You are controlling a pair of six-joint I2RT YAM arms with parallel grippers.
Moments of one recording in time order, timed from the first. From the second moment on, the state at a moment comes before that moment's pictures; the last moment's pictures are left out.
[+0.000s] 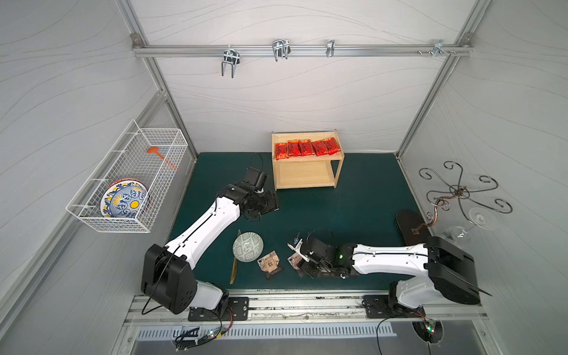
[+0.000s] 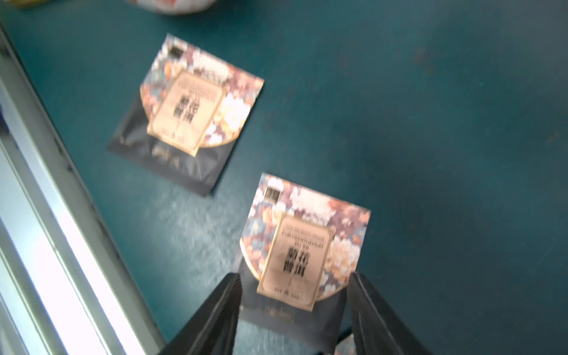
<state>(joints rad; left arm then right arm) -0.43 1.41 1.19 -0.82 0.17 -0.71 1.28 1.45 0.72 -0.26 0.14 0.16</state>
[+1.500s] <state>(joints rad) -0.42 1.54 1.17 -0.76 0.30 -0.68 0.94 1.59 0.76 -0.07 -0.10 0.19</state>
